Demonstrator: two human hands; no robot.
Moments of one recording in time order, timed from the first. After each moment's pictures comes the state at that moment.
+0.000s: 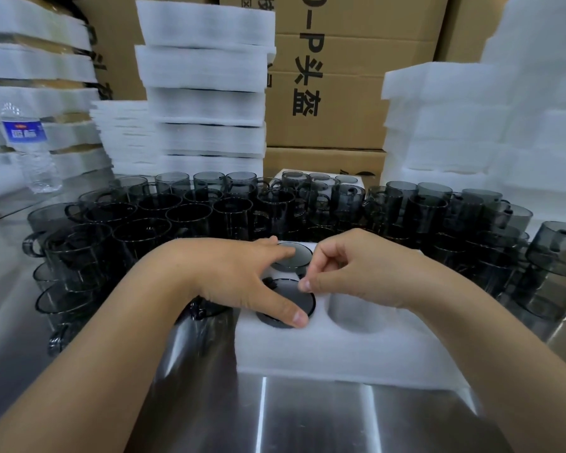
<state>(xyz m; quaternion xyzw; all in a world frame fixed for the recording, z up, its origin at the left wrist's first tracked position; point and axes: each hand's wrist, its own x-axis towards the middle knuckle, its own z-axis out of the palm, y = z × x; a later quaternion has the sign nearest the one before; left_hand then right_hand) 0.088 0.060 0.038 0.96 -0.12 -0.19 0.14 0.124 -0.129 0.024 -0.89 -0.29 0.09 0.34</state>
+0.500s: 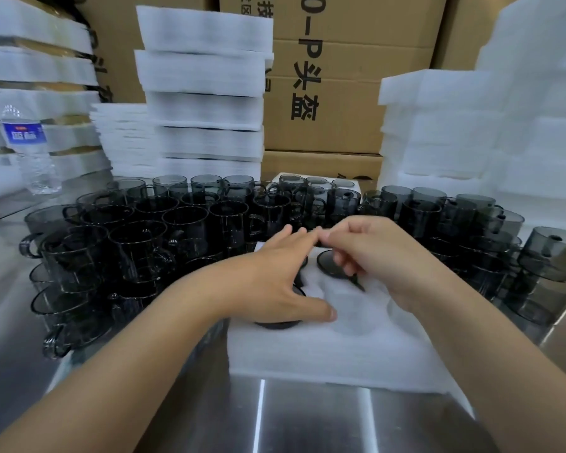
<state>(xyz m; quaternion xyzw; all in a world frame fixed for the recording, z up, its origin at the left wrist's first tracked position) 0.090 0.026 0.018 0.96 -0.18 -0.05 0.21 0.131 -0.134 0.026 -0.83 -0.15 0.02 0.53</state>
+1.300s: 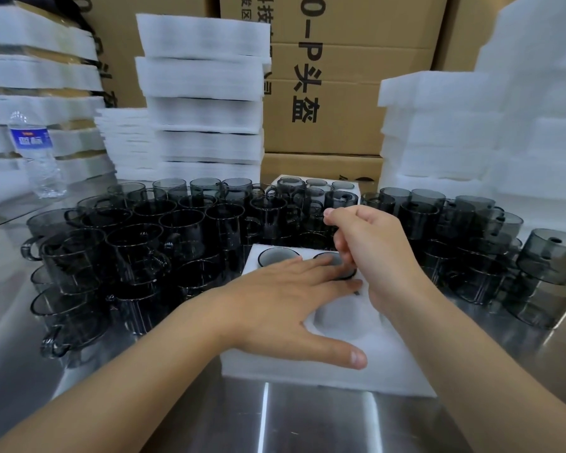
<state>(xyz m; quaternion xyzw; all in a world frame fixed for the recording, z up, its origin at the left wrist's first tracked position) 0.083 0.009 0.007 0.95 -0.30 -0.02 0.06 0.133 -0.126 0.021 -0.73 -0.10 -0.07 0.67</state>
